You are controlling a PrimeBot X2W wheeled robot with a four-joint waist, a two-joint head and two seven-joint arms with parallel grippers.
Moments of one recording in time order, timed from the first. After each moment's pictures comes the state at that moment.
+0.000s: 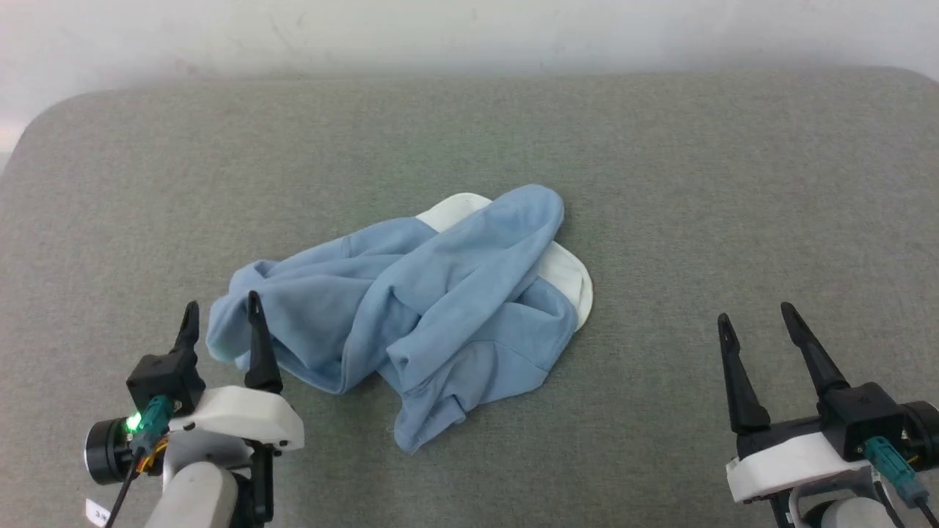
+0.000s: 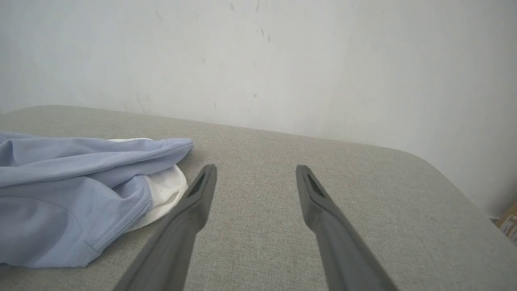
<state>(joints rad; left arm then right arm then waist) -0.16 0.28 -0.22 0.20 -0.41 0.30 -0.22 0.01 -0.05 -0.03 0.07 -0.03 0.13 -0.26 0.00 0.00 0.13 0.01</state>
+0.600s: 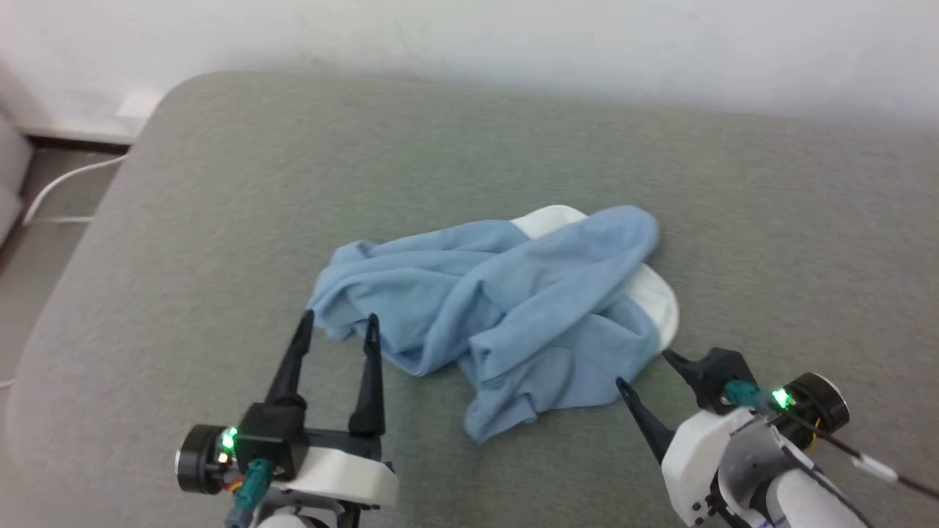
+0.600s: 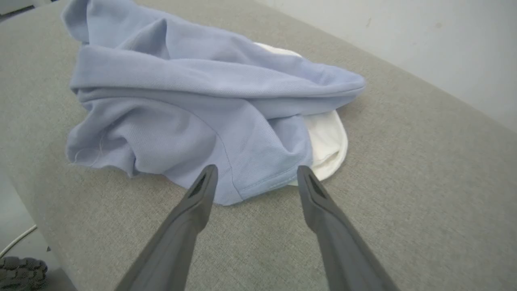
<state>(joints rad) -0.03 0.15 -0.28 -0.02 -0.18 0.17 -0.26 -0.11 -0.23 0.32 0.13 0.12 0.13 0.17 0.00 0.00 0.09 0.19</state>
